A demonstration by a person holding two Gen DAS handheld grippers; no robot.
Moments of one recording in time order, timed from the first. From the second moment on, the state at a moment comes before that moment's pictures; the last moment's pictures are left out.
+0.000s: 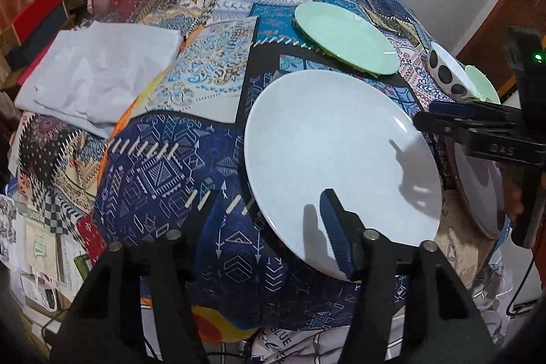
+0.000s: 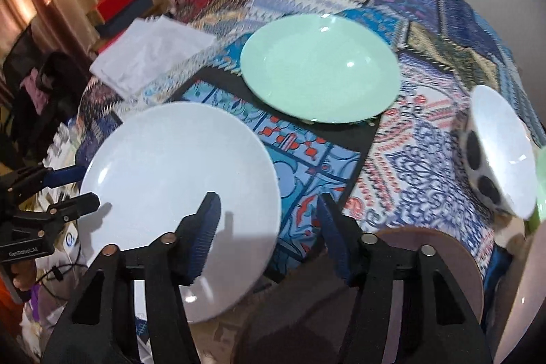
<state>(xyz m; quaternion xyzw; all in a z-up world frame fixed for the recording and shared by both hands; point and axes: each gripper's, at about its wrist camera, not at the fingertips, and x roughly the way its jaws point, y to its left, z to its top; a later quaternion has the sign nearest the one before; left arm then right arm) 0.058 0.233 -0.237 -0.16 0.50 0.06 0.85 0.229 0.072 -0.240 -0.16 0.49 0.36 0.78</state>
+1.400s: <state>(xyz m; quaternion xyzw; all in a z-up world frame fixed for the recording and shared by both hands) 0.061 0.224 -0.233 -0.17 0.50 0.07 0.85 0.239 0.085 -0.258 -0.15 0.54 0.37 0.74</state>
